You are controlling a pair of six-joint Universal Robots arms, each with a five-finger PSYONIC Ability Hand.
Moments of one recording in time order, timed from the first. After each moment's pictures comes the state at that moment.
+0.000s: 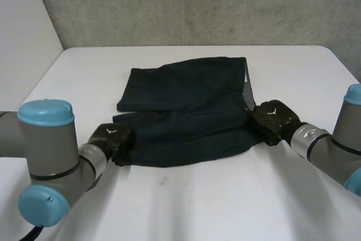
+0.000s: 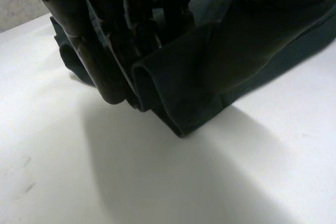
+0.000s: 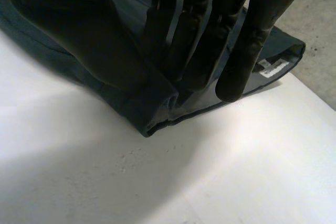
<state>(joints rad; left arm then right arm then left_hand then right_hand) 4.31 -2.06 -1.68 3.23 -1.53 3.33 1.74 -0.99 1.57 -0.15 1.08 2.55 1.13 1.18 1.17 1.18 0.97 0.92 1.16 1.18 1.19 0.97</state>
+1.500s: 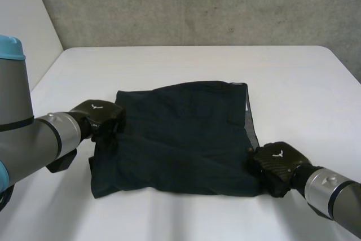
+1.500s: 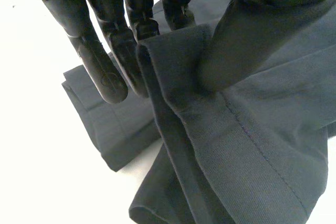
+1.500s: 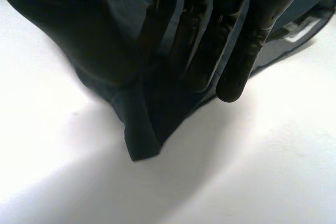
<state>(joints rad) 4.37 -1.86 -1.48 2.76 -1.41 3.44 1.74 -1.34 1.98 0.01 1.12 2.59 1.13 1.19 1.19 1.19 0.98 0.88 1.14 1.14 1.14 0.94</state>
